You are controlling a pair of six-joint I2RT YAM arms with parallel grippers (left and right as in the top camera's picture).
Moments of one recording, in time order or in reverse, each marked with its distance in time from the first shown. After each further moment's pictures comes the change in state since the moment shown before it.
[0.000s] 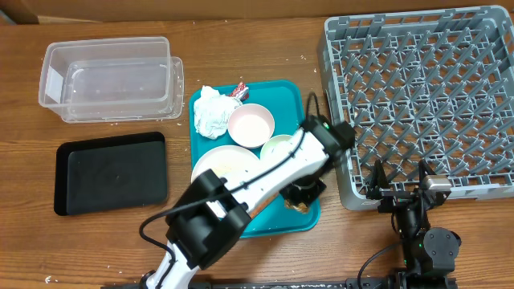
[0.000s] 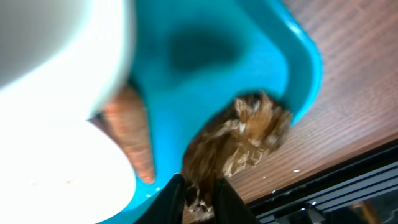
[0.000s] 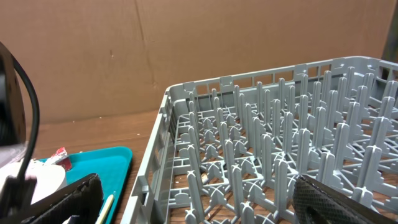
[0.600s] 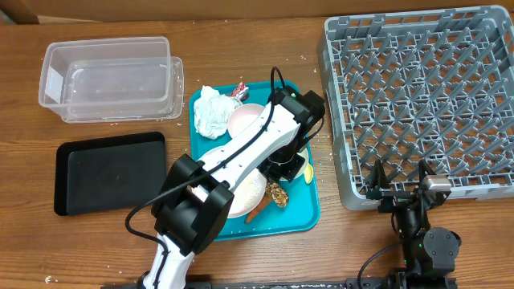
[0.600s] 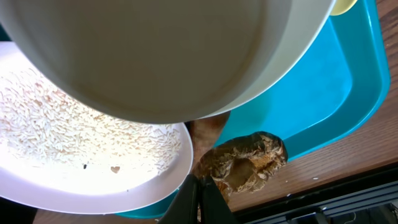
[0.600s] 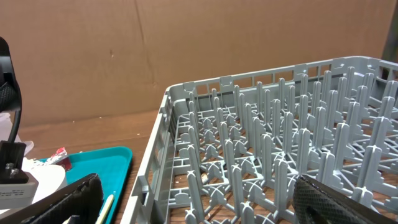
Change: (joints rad) left arm 0.159 0.000 0.027 -0.034 0.000 -0.004; right arm 0.000 0.000 0.000 0.000 0.000 0.000
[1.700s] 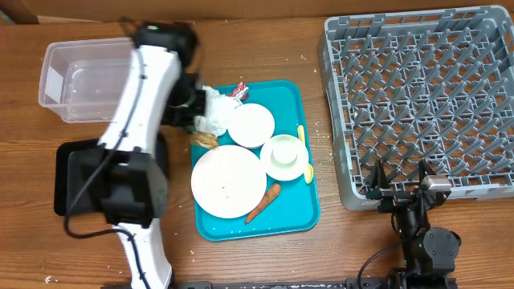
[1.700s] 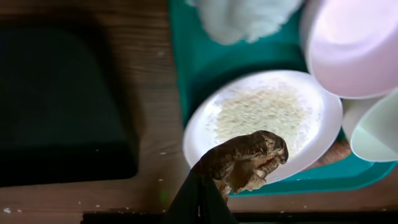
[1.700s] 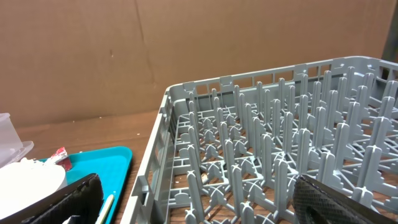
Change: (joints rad) left arm 0.597 -0.012 0.242 -0.196 0.000 -0.035; right arm 0.000 0.000 0.000 0.000 0.000 0.000
